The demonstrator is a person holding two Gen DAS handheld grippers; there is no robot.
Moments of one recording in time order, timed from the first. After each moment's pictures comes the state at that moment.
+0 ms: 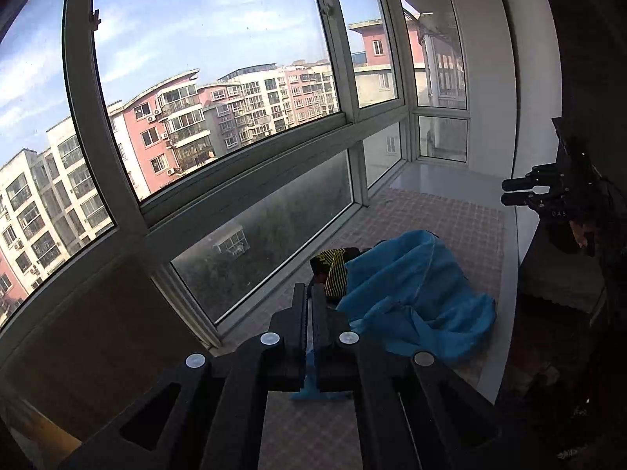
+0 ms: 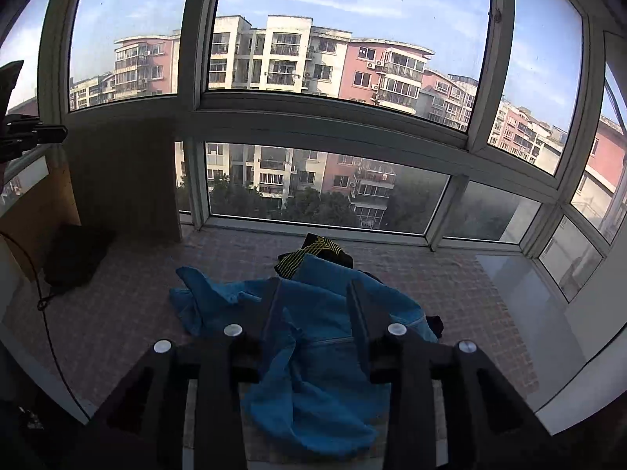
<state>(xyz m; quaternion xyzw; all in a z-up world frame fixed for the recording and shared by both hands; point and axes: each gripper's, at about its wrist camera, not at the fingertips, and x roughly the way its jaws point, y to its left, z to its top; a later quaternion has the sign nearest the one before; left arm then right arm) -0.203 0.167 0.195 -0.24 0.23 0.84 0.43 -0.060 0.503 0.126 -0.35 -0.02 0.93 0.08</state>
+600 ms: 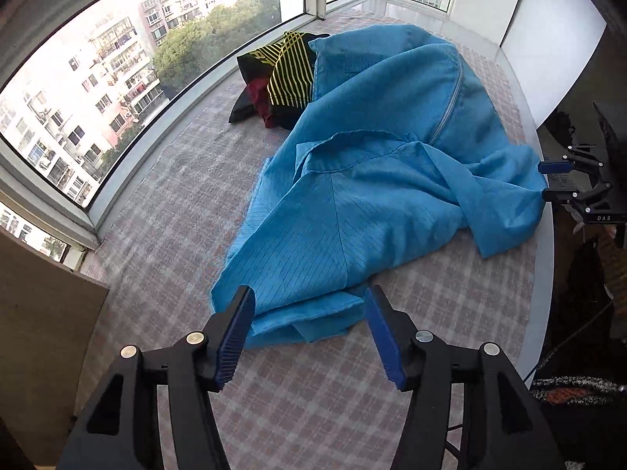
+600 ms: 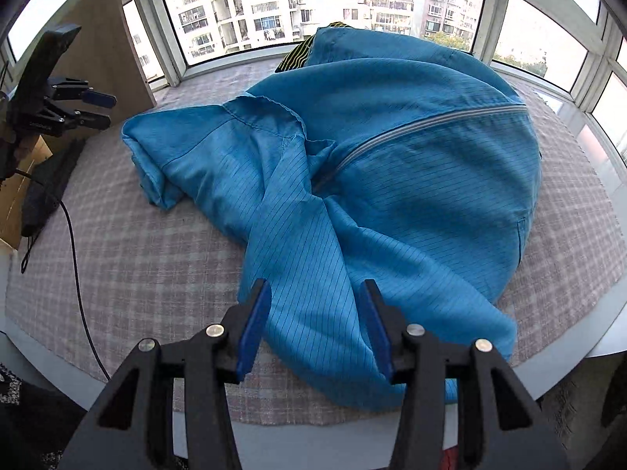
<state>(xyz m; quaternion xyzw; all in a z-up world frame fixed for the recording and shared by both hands) -0.336 0.282 -0.090 -0.46 0.32 0.68 0.46 -0.104 0.523 -0.114 -0.51 0.09 0.85 0.08</state>
